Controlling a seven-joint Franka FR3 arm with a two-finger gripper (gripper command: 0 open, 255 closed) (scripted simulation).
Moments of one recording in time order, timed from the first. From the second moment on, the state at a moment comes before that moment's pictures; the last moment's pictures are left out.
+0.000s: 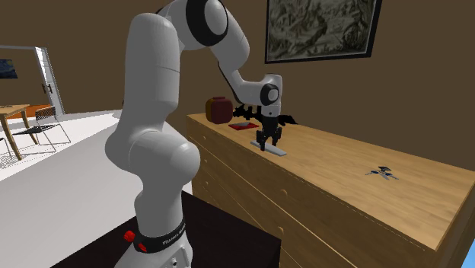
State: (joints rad) arm 0.10 0.20 -0.19 -2.10 0.06 2.29 -1.30
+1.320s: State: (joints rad) arm 0.11 0.13 -0.19 -2.05 0.04 2.16 -1.28
